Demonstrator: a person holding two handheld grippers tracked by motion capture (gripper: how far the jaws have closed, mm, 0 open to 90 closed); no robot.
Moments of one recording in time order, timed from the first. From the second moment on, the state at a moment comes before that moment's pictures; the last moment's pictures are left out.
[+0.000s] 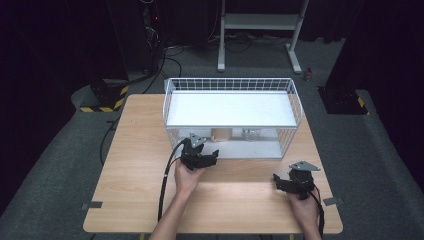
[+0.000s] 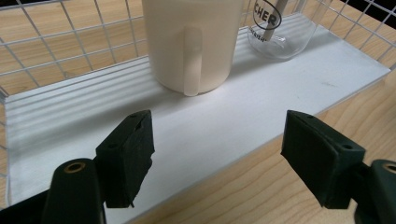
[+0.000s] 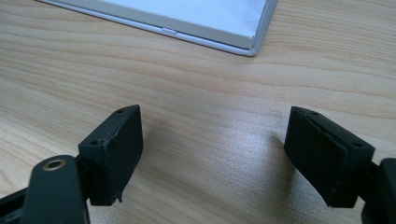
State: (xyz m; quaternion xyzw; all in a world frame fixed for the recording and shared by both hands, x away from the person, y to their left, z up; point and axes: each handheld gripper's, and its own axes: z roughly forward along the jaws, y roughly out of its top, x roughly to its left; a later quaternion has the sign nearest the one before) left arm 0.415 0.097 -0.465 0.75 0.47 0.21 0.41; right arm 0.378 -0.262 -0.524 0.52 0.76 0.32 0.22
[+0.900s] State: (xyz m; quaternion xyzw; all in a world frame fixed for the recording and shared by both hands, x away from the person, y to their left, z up) left arm 0.390 0.117 -0.462 0.75 0.46 0.21 0.42; right arm 0.378 -0.262 -0.524 0.52 0.76 0.32 0.22
